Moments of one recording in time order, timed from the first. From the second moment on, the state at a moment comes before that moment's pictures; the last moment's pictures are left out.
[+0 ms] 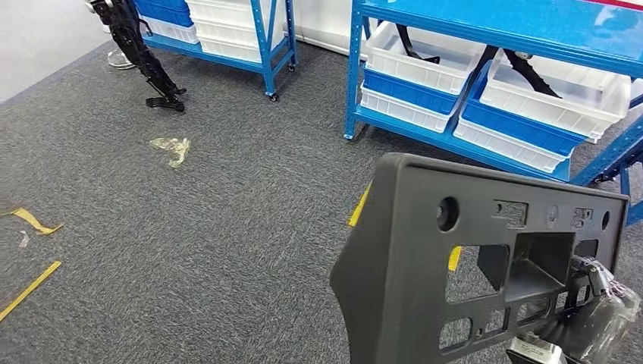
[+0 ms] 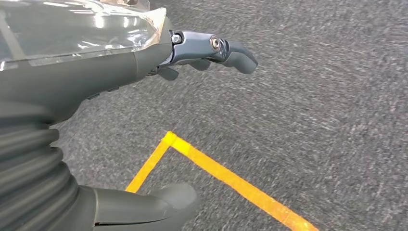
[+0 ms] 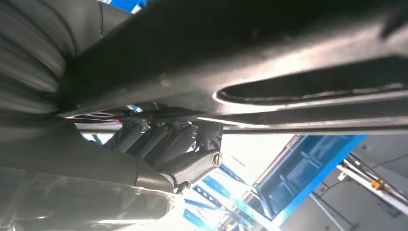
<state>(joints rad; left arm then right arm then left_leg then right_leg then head) -0.03 -0.14 0.38 -0.18 -0.40 0.63 -0.30 0.35 -0.06 -0.12 -2.00 0.63 -0.69 -0.46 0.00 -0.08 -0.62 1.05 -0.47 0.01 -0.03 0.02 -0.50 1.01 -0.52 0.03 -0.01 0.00</state>
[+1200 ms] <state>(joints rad) -0.04 -0.14 0.38 -0.18 -0.38 0.64 -0.30 0.33 -0.06 -0.11 -1.97 0.66 -0.69 -0.44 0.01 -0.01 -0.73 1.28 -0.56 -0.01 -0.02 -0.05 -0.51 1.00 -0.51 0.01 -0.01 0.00</state>
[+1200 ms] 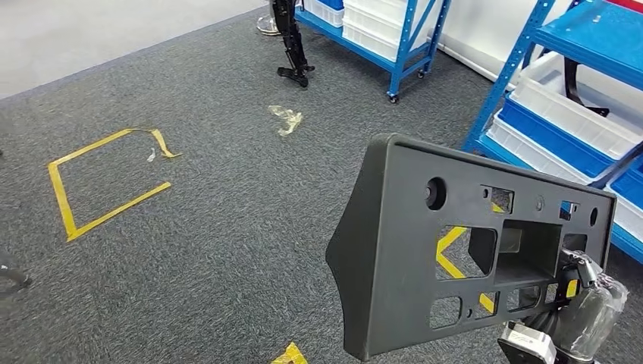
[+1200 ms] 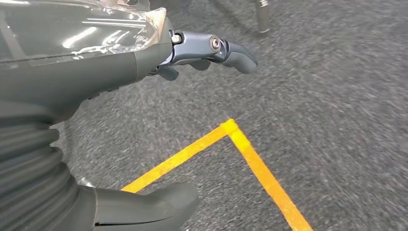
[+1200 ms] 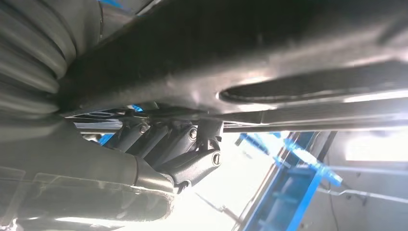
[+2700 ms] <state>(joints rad) -0.04 -0.13 0.41 -0.18 -0.37 0.65 -0.20 0.03 0.00 0.24 -1.75 0.84 -0.61 -0.24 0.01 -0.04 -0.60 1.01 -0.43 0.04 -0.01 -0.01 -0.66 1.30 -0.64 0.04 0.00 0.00</state>
